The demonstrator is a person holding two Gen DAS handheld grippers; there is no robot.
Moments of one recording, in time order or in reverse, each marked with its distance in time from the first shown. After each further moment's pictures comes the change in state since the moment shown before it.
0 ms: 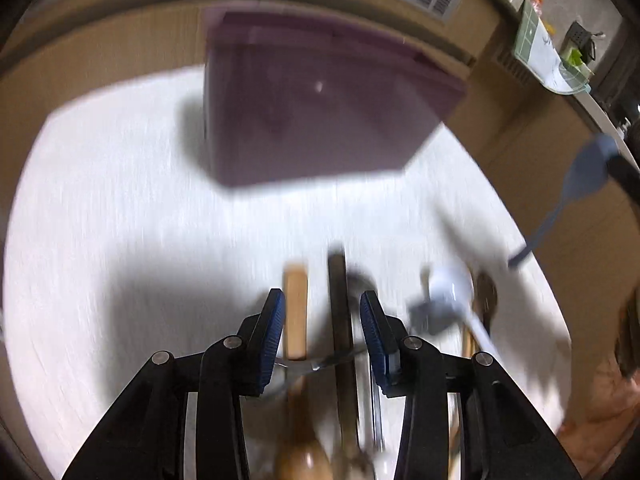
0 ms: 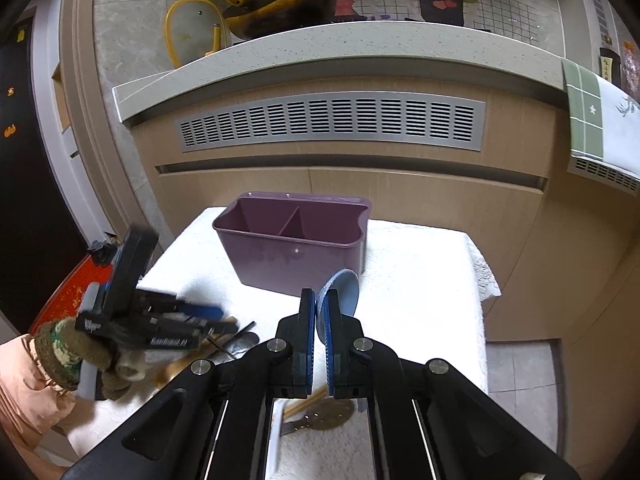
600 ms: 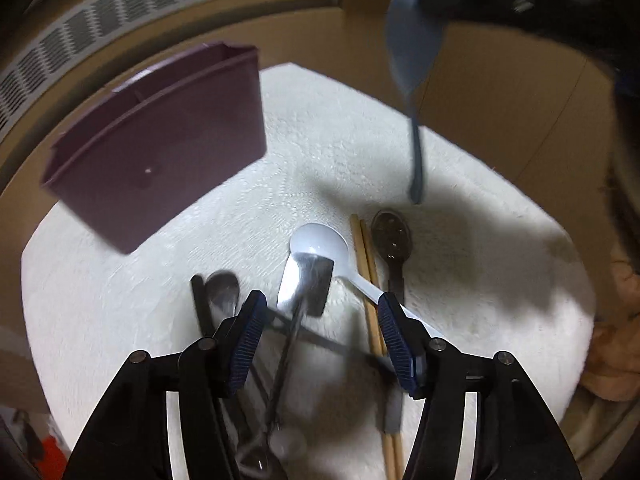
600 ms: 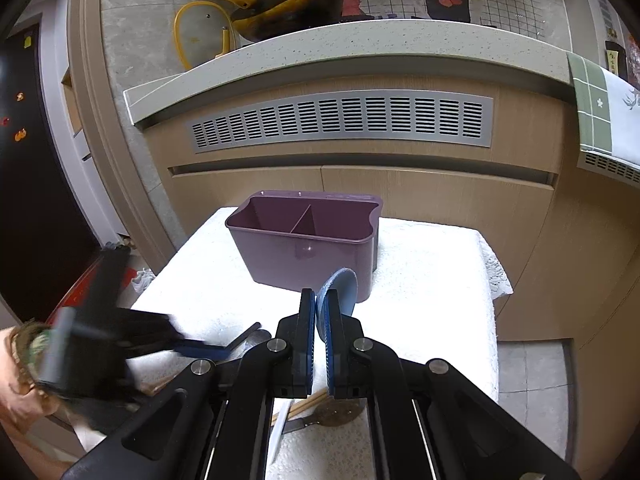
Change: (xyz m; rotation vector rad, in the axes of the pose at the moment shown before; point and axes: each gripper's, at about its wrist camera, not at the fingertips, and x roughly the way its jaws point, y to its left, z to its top) left arm 0.011 -0.121 -0.007 0.463 0.072 0.083; right arm -0.003 -0.002 -0.006 0.002 -0.009 0.057
